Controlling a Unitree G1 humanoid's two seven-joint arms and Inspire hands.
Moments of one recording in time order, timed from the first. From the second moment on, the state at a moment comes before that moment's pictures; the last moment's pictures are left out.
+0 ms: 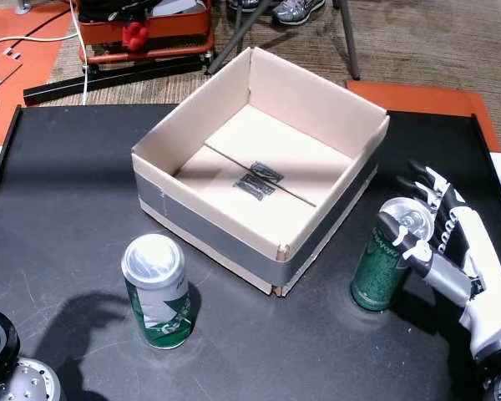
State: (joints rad) left arm -0.37 -0.15 0.52 0.38 -1.26 -0.85 -1.61; right arm -0.34 -0.21 -0.12 1.06 0.07 -0.80 0.35
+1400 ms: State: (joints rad) left arm -0.39 -0.16 0.52 0.37 -1.26 -0.86 -1.61; right arm -0.37 -0.21 -0.13 1.17 0.07 -0.73 0.30
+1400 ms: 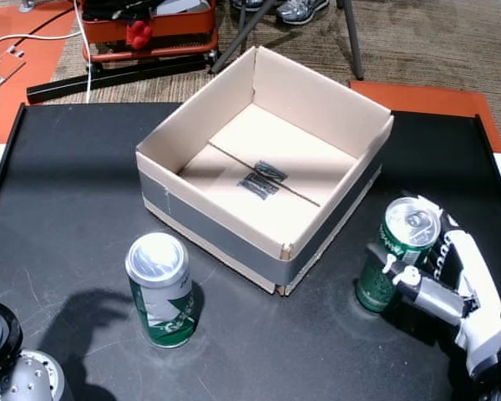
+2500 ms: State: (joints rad) left arm -0.39 -0.16 0.51 0.36 -1.26 -0.91 -1.61; right arm -0.39 -0.21 -0.12 1.17 0.02 -0.67 0.29
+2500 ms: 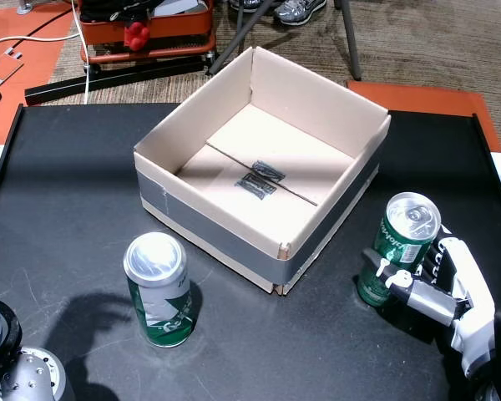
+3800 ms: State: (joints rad) left arm -0.39 -0.16 0.50 0.33 -1.26 -0.90 -1.61; right arm -0.43 -0.18 -0.11 1.20 0.01 -0.65 0.28
